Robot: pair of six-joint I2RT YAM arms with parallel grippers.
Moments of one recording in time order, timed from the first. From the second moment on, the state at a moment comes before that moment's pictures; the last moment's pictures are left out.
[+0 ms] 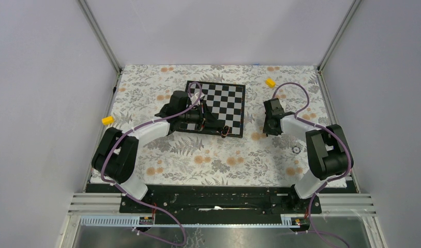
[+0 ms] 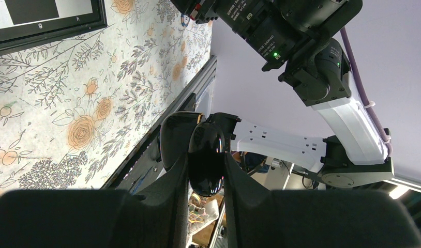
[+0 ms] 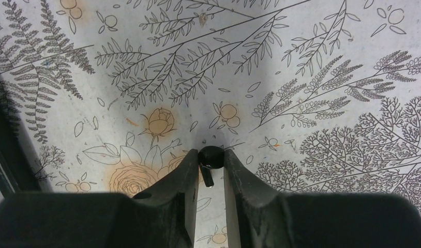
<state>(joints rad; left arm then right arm) -0.46 1.61 0.93 0.15 0.92 -1.17 0.27 1.65 0.88 -0.33 0.24 0.45</state>
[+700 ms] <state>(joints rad) -0.46 1.66 0.99 0.13 0.94 -1.14 0.27 1.01 0.53 0.02 -0.16 0.39</state>
